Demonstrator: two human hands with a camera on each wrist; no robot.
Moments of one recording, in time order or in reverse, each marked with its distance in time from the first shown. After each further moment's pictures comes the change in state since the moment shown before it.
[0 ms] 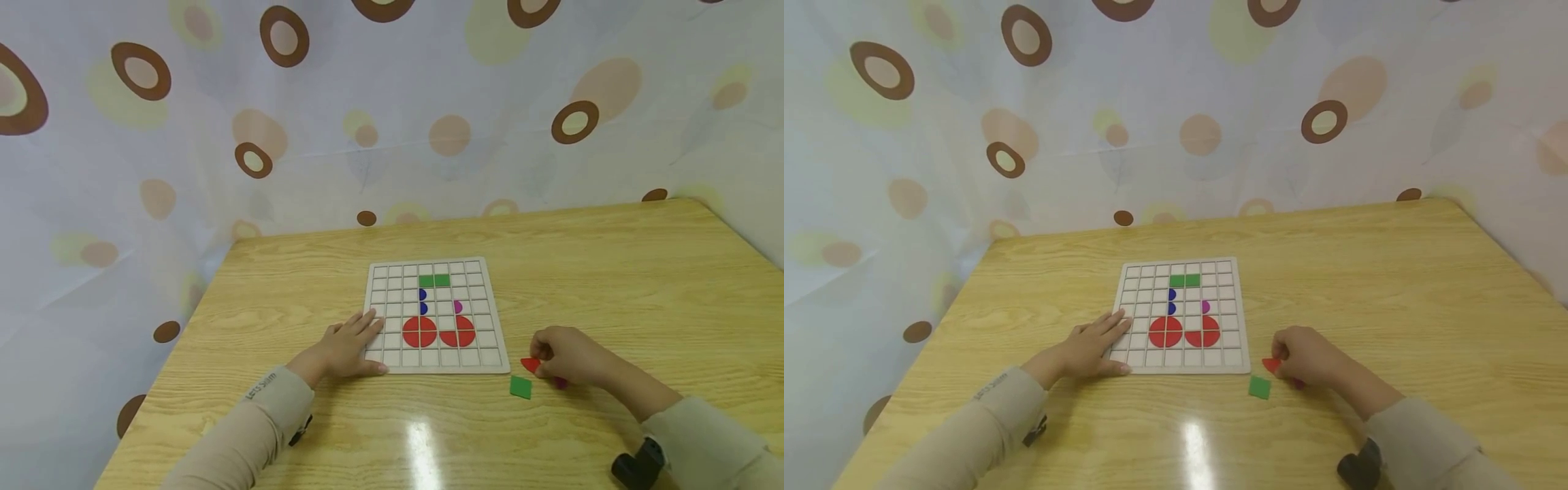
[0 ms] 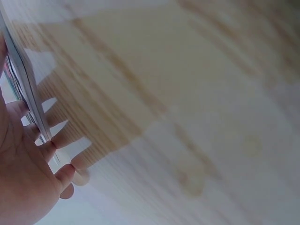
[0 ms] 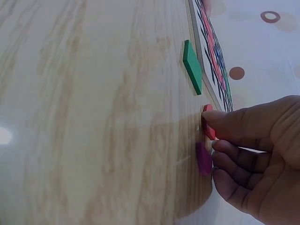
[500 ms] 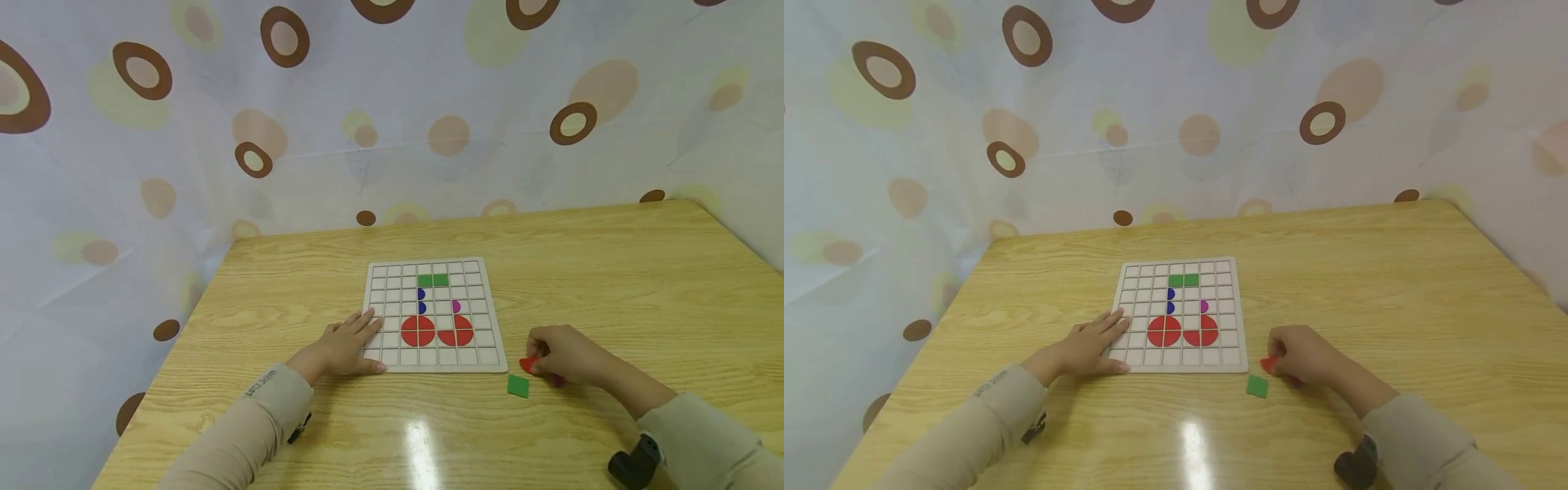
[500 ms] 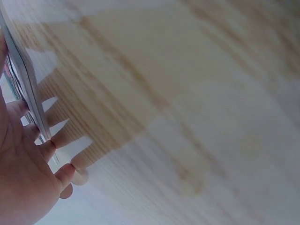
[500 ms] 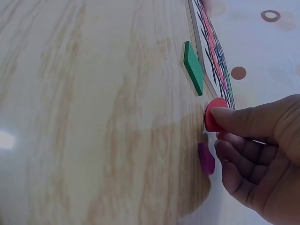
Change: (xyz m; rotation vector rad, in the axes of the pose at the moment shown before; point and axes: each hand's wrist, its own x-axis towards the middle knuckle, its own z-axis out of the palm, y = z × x) left_hand 0.002 -0.001 0.001 0.019 -0.014 -0.009; right_hand -0.001 -0.005 0.000 0.027 0.016 0.006
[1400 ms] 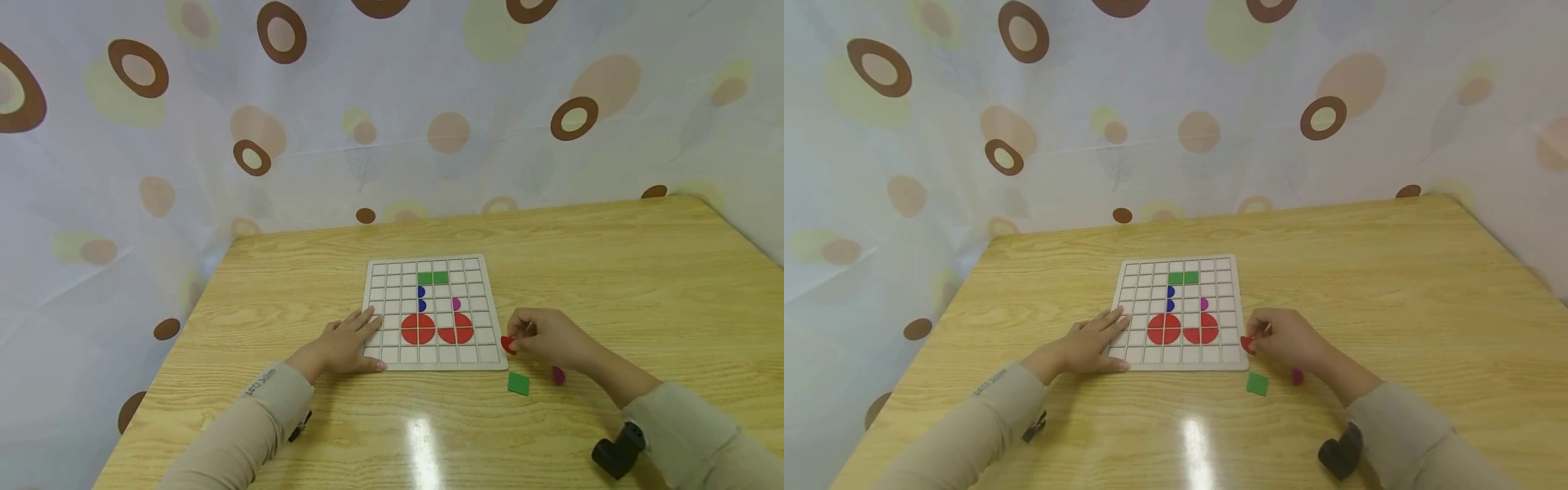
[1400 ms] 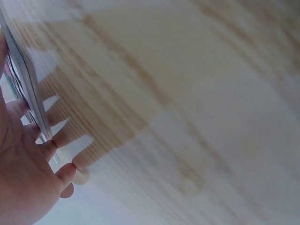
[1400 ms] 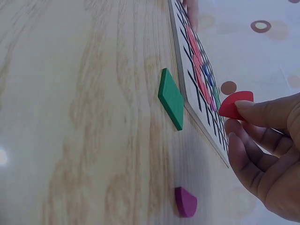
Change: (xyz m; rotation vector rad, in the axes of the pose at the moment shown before) left_hand 0.000 0.001 -0.001 0.012 0.000 0.001; right_hand 0.014 -0.014 -0.003 0.165 0.103 -0.020
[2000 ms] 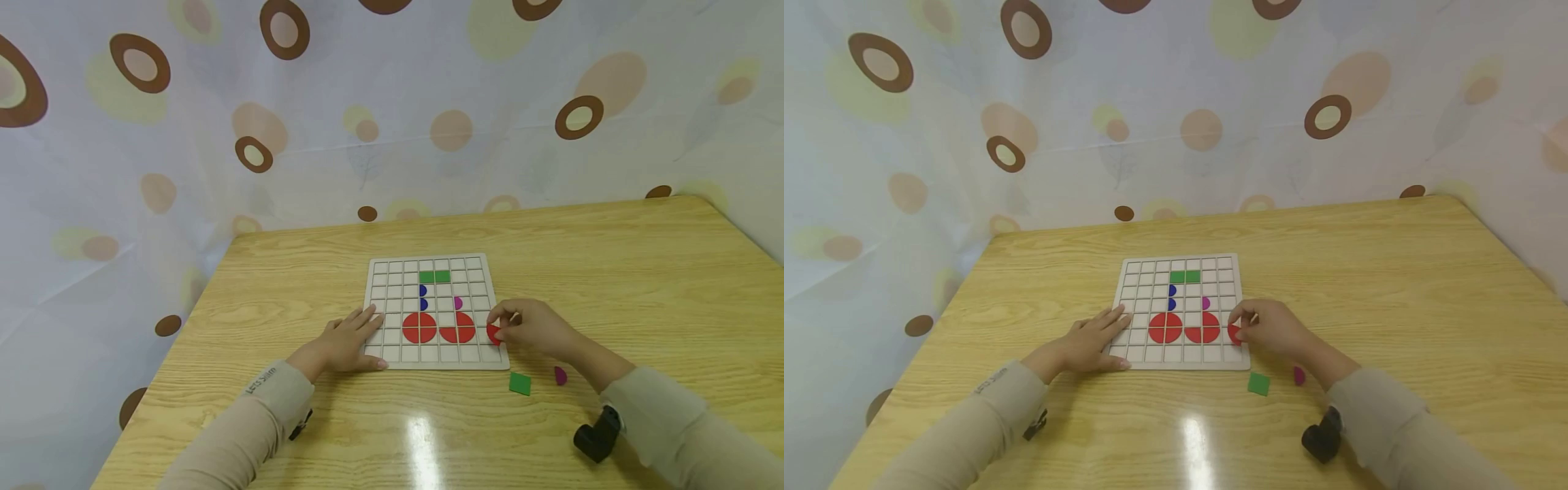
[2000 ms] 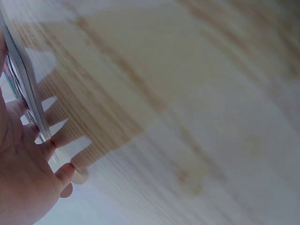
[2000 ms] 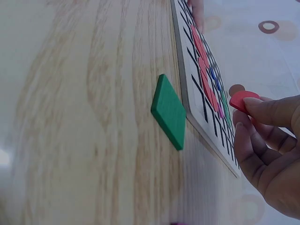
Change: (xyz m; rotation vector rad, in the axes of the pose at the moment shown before) left_hand 0.000 -0.001 0.001 -0.008 -0.003 -0.007; right_hand 0.021 -0.007 0.007 0.113 -0.024 -0.011
